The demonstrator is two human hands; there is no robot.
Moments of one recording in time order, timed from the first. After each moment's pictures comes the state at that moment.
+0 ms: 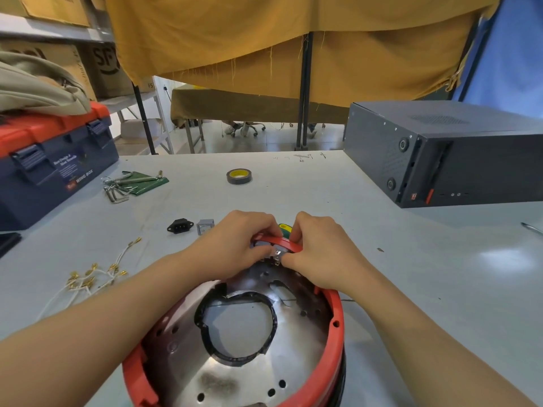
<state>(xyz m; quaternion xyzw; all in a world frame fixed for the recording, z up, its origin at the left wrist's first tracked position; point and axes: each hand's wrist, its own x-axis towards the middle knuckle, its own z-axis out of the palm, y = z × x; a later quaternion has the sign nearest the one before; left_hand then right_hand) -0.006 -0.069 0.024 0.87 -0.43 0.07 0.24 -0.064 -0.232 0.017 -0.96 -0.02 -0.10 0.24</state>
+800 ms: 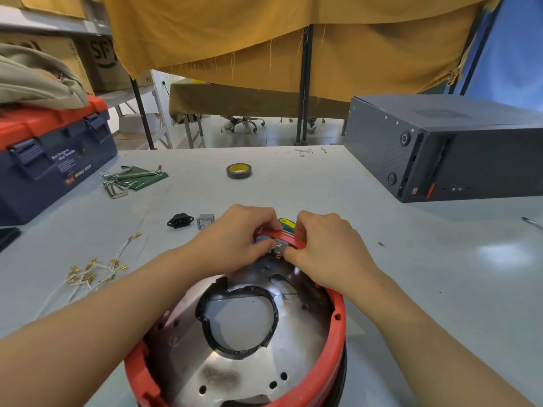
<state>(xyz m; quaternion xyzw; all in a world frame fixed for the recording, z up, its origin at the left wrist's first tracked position) -0.008 -0.070 0.023 0.87 -0.43 0.08 0.23 -0.071 -0.228 0.015 -0.97 -0.01 -0.16 0.17</state>
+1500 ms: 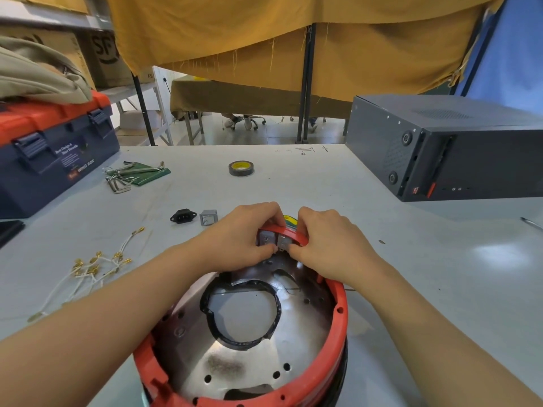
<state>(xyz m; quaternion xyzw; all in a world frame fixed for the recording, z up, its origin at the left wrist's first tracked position) -0.006 -0.067 0.018 0.86 -0.43 0.04 0.25 -0.068 -0.231 0.018 -0.98 -0.02 -0.11 0.15</state>
